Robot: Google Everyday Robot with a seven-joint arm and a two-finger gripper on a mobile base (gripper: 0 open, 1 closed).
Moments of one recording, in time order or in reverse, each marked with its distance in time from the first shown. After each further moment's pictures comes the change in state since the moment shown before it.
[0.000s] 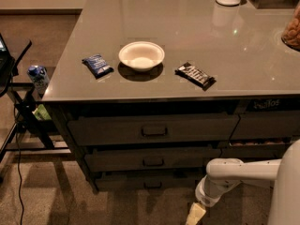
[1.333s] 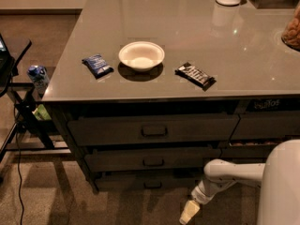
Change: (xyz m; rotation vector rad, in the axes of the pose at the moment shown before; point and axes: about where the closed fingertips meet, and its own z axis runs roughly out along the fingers) arm -0.012 -0.030 0.052 -0.066 -0.082 0.030
